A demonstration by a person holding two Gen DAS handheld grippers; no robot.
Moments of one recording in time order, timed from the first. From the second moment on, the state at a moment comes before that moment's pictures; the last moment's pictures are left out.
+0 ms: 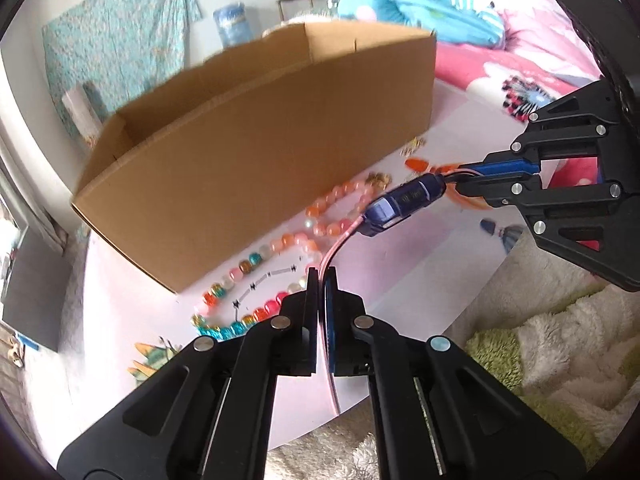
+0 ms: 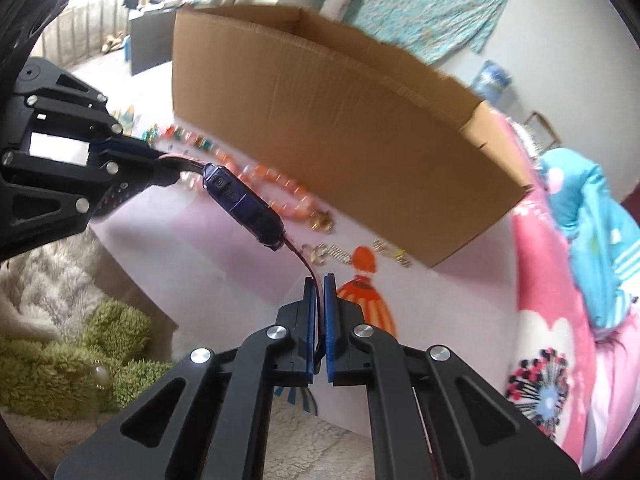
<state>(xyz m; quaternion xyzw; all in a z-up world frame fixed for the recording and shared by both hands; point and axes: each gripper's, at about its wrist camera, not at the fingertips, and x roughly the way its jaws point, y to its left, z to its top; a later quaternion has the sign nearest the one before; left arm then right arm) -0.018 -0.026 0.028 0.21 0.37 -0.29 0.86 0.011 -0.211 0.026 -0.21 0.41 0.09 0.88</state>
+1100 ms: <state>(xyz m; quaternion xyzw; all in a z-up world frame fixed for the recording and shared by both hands) 0.248 -0.059 0.068 0.19 0.55 -0.28 0.76 0.311 -0.232 0.048 -0.11 0.63 0.17 0.75</state>
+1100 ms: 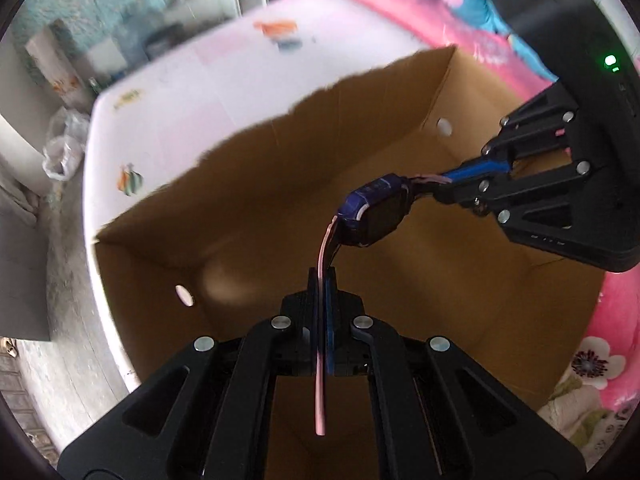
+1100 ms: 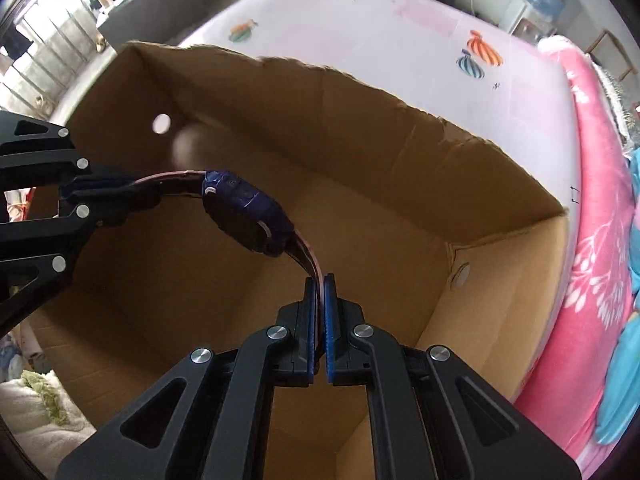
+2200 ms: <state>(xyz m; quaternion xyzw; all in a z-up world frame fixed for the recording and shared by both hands) 0.136 0.060 0.176 0.04 0.40 -0.25 0.88 0.154 -0.241 0.184 -0.04 0.35 0.10 0.93</state>
